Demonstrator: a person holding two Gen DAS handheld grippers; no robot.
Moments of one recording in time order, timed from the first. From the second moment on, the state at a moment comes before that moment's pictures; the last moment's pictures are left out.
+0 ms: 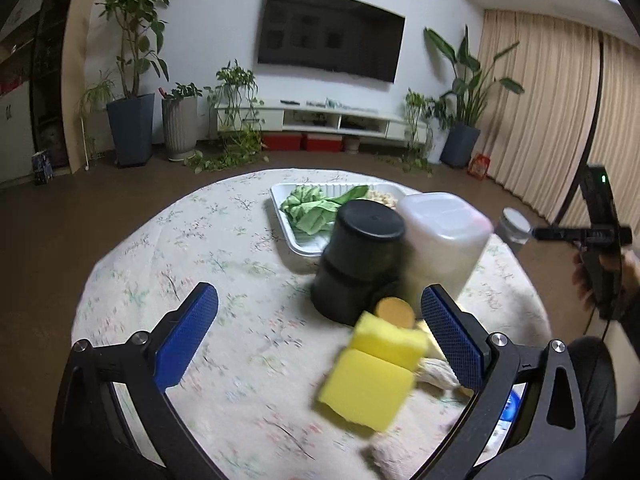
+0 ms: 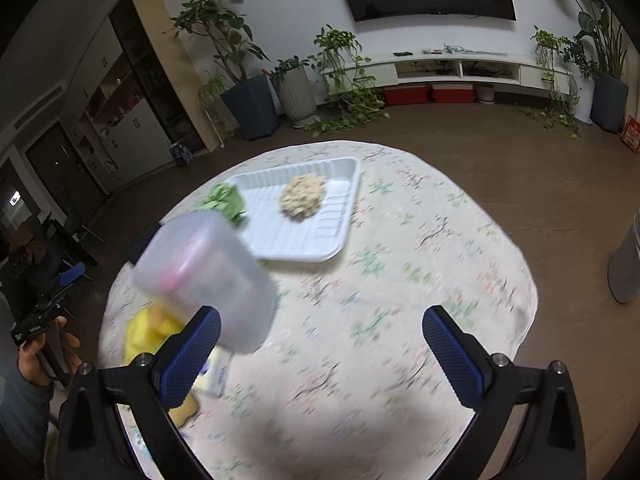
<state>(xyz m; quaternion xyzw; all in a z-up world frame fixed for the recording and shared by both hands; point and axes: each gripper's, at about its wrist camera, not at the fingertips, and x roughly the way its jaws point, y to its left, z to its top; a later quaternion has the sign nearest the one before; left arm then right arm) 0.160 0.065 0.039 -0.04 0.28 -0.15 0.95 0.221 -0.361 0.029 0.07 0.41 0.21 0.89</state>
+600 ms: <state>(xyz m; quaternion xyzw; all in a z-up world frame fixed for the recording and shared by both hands) 0.070 0.020 -0.006 -0.03 0.38 -0.06 0.92 0.075 -0.270 -0.013 0.05 0.41 0.24 0.88</state>
